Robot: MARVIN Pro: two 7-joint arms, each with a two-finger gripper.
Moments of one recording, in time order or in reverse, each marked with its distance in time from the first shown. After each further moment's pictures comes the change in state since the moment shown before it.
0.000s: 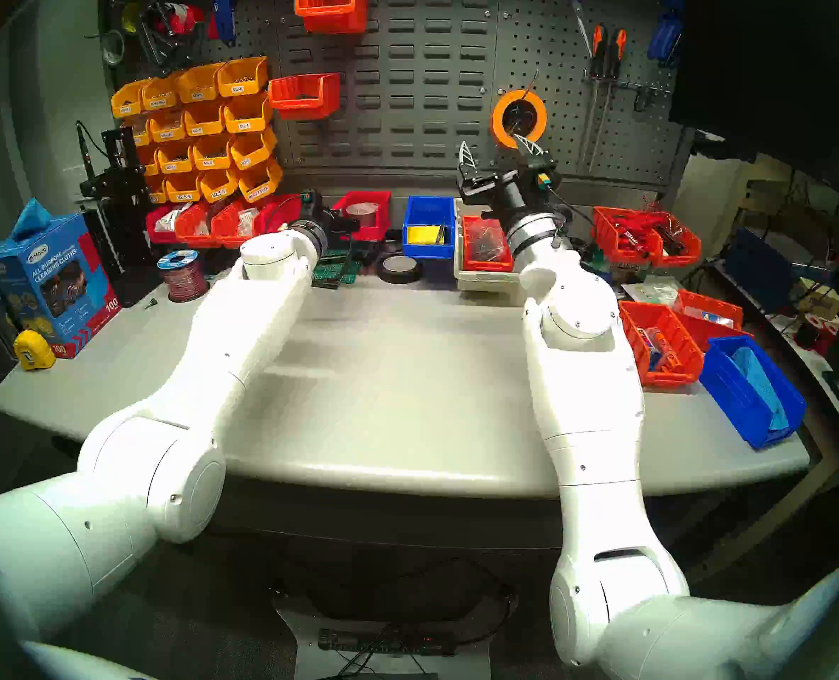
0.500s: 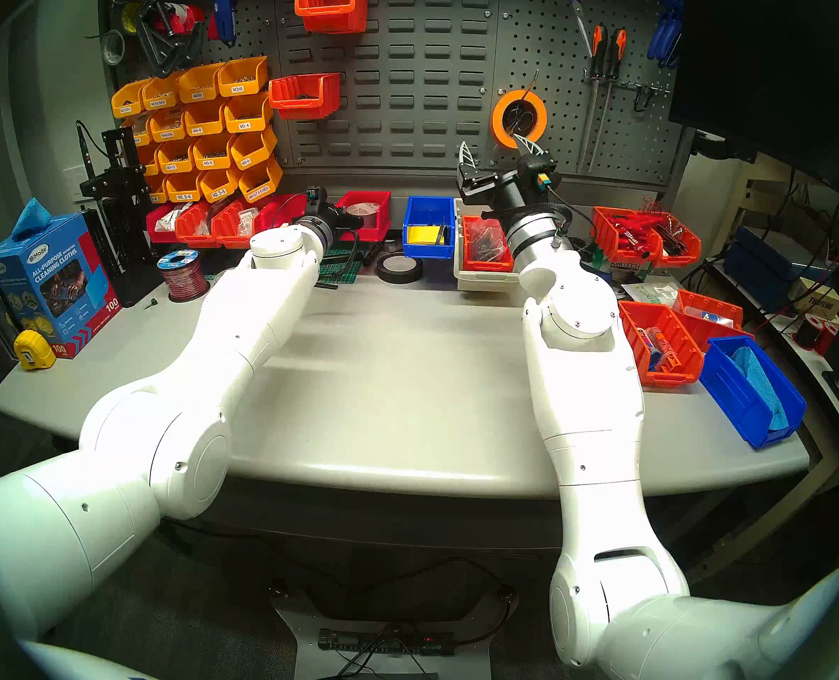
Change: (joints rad) left arm -0.088 -0.028 -0.001 0.156 0.034 -0.059 -0.001; right arm 0.000 0.000 0.000 0.000 0.000 0.000 0.000
